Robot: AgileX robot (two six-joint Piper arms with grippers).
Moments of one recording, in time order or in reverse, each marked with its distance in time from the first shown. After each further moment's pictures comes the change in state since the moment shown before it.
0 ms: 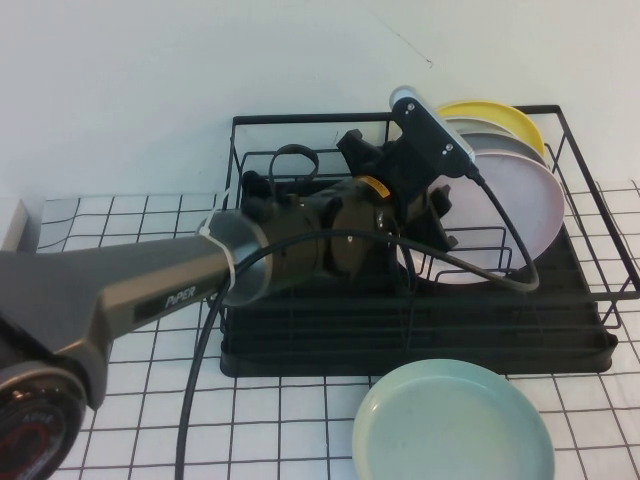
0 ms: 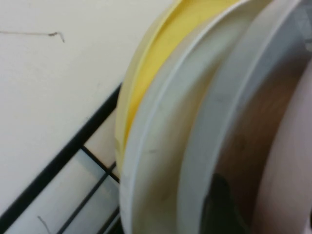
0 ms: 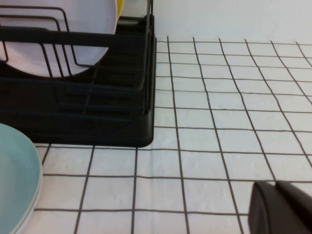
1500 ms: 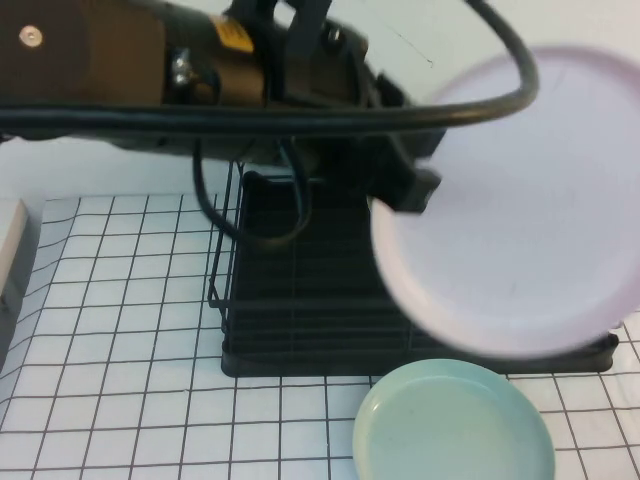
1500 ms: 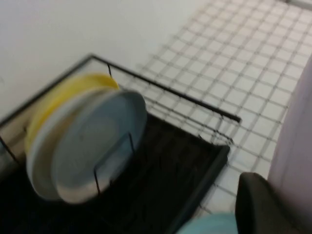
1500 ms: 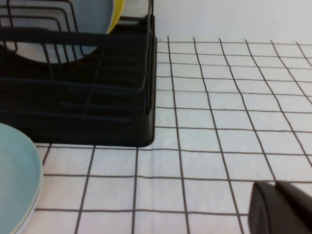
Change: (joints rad) right arm 0.000 0.000 0.000 0.000 0.000 0.000; left arm 0.009 -0.641 -0.002 -0.046 0.838 -0.321
